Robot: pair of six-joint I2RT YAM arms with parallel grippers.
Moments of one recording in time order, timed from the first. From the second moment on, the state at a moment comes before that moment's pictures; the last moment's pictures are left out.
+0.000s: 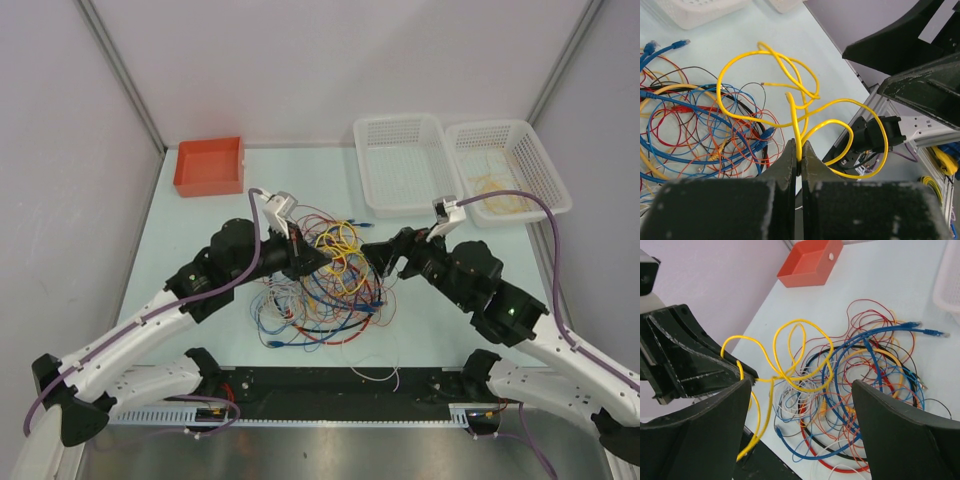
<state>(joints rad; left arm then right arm) -0.81 0.94 0.91 -0.24 0.21 -0.56 0.90 0.74 0.83 -0.22 0.22 0.59</state>
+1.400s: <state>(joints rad) -0.85 1.00 0.85 -0.54 -0.28 -0.64 0.77 0.71 0.93 -0.31 0.26 0.50</state>
